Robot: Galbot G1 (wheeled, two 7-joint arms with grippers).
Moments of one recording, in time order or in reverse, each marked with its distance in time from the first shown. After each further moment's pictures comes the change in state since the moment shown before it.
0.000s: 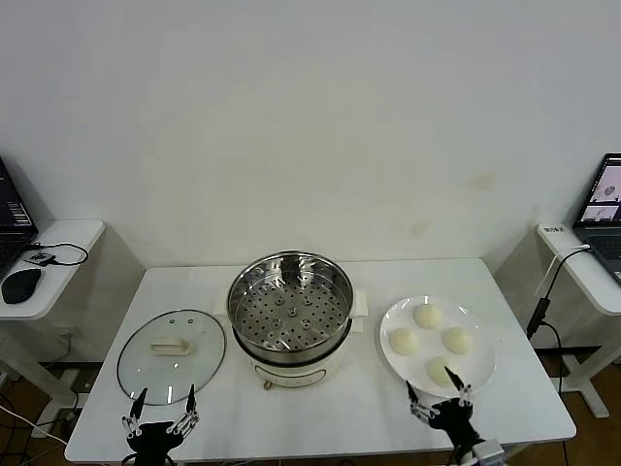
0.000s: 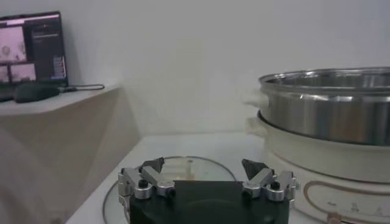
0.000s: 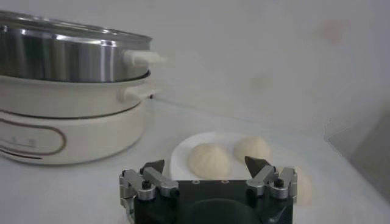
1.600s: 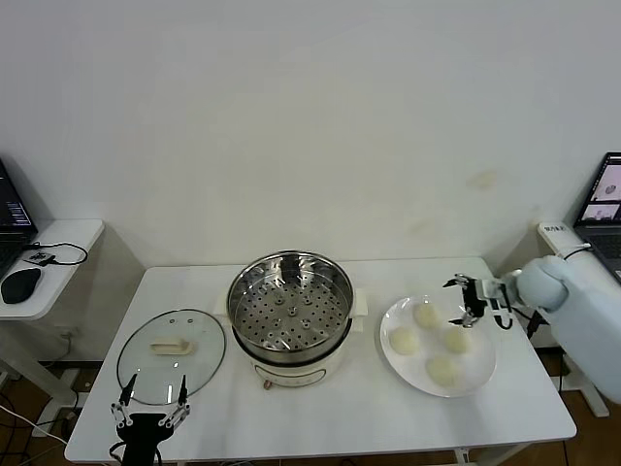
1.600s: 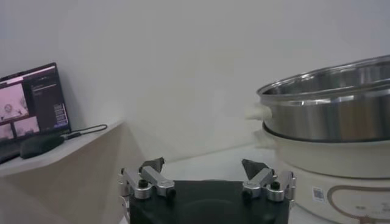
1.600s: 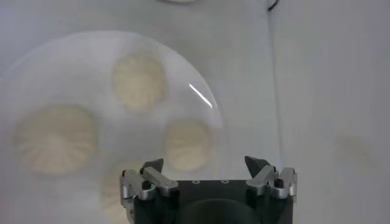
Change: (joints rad) left arm -0.016 -0.013 -0.054 0.009 0.167 -0.045 0.034; right arm 1.386 -0.631 -1.056 -0.738 -0.152 0.007 -0.737
